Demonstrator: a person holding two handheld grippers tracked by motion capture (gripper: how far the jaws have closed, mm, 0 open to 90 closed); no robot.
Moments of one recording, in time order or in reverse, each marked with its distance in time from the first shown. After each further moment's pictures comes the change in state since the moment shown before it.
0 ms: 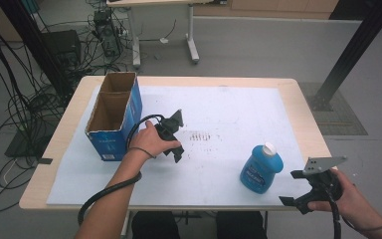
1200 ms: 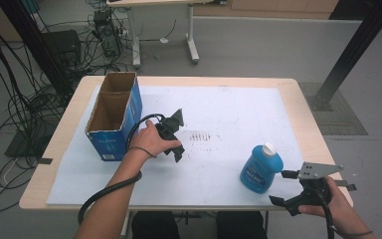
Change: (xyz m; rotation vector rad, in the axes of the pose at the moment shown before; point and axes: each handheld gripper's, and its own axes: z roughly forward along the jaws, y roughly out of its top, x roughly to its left) left arm -0.002 0.002 -0.002 0.001 0.009 0.004; right arm 0.004 -0.038 0.027 -0.185 0.017 -0.004
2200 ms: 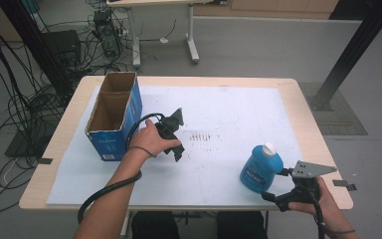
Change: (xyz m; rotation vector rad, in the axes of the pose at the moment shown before) left arm 0.000 0.001 0.000 0.002 0.003 -0.007; right arm -0.001 -0.019 0.024 -0.113 0.000 0.033
